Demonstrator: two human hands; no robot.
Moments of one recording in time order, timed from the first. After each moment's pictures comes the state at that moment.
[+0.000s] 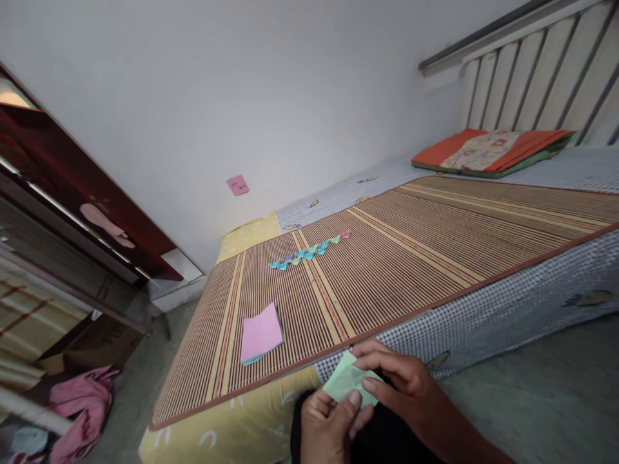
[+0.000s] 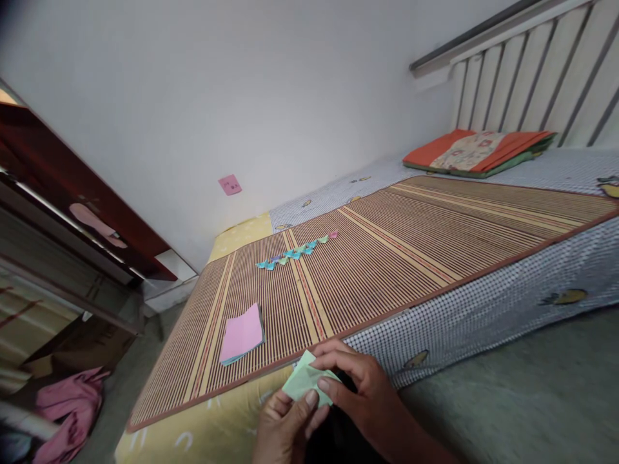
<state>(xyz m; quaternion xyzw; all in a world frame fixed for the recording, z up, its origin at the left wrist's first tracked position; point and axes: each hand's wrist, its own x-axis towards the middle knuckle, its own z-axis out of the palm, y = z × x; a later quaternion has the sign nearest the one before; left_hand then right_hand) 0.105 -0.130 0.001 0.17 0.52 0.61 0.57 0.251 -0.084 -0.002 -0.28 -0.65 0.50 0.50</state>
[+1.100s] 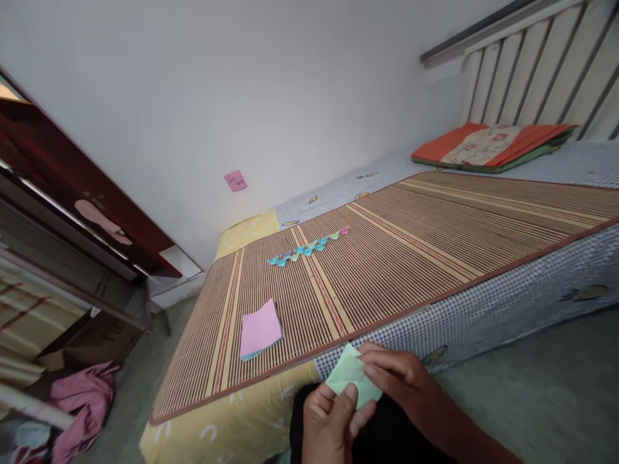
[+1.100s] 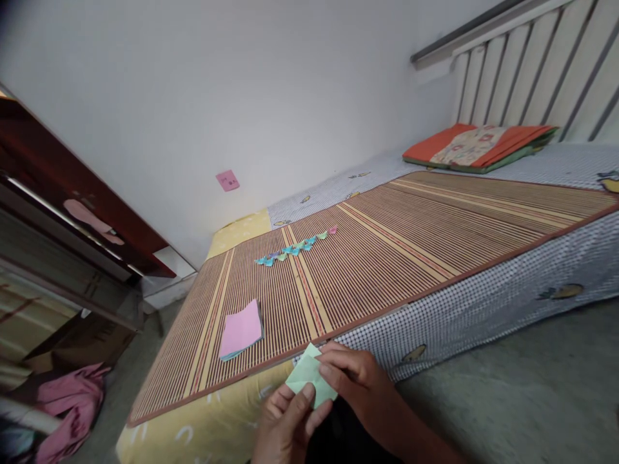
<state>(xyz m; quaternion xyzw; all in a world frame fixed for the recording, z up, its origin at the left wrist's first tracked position) 0.107 -0.134 0.006 0.17 0.51 0.60 0.60 0.251 -0.086 -0.008 -0.33 -0.64 0.50 0.48</state>
